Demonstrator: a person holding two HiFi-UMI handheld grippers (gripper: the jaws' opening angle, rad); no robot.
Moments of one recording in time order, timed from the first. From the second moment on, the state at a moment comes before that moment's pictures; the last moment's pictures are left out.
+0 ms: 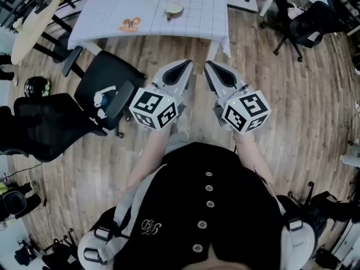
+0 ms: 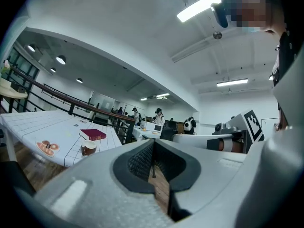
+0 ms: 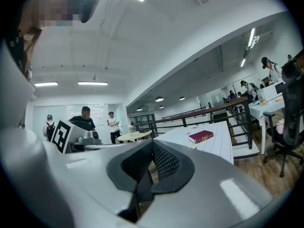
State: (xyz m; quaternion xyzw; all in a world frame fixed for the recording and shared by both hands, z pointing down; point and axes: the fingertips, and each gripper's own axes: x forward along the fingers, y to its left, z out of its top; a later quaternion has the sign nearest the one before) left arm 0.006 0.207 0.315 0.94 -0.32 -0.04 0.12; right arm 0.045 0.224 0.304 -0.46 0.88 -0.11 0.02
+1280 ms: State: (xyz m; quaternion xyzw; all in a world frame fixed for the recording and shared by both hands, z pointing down) left arm -0.029 -0.041 0.360 0.94 -0.31 -0.01 0.17; right arm 0.012 -0.023 0.352 -0.46 0.87 -0.17 0.01
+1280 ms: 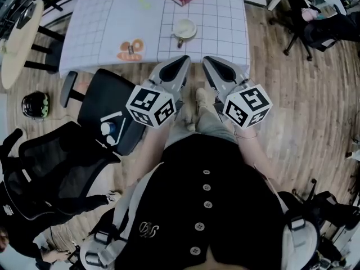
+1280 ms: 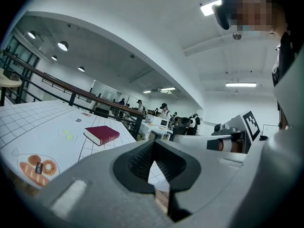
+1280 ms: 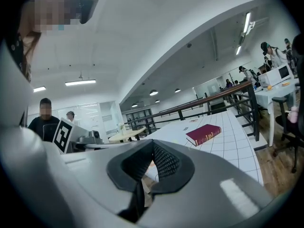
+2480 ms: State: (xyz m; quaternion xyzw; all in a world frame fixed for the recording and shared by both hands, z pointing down) left arm 0.007 -0.223 0.363 0.90 -0.40 0.00 0.17; right arm 0.046 -0.212 0.352 -0.36 0.92 -0.18 0.00
